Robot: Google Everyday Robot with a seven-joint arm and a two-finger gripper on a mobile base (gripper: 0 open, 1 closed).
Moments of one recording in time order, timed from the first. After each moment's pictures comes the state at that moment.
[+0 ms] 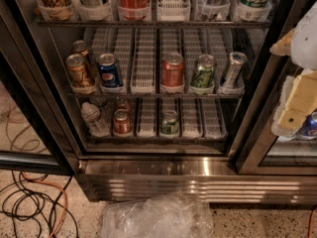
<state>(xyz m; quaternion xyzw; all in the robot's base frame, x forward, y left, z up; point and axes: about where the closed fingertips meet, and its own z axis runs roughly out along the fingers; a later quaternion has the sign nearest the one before) 0.438 -0.217 0.976 -0.60 0.78 -0.03 0.16</state>
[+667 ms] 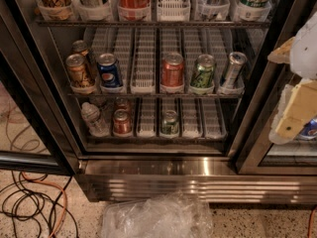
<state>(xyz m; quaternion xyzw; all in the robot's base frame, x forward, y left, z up) 0.432 -0.211 0.966 -0.61 0.78 -0.02 0.17</state>
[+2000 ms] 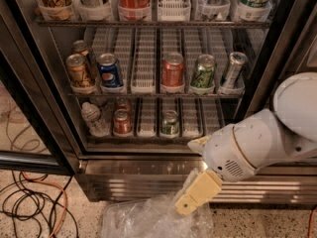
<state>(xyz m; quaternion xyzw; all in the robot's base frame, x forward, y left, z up) 0.358 -0.052 0.813 -0.51 0.78 0.29 0.22</state>
